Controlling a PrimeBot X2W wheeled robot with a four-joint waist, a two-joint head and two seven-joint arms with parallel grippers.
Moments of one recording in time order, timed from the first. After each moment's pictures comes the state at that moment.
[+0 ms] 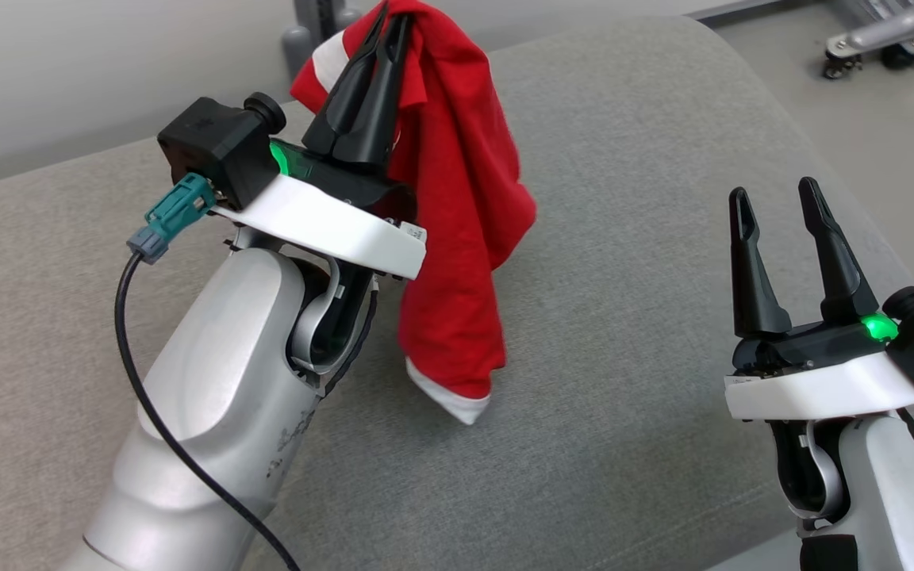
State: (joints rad) left arm -0.74 0.06 -0.45 0.27 -0.56 -0.01 -0.23; right arm -0.31 -0.05 0.10 0.08 0.27 0.13 -0.26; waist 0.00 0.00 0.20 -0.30
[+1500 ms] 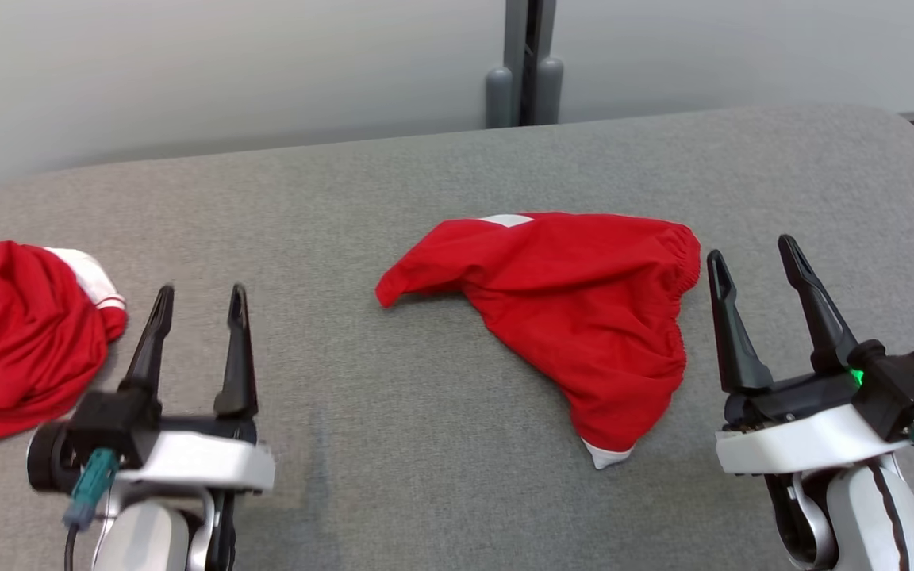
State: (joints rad) left arm -0.18 0.08 -0.06 0.17 -0.19 0.03 -0.26; right arm -0.22 -0.05 0.10 0.07 0.15 0.13 -0.26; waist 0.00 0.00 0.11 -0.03
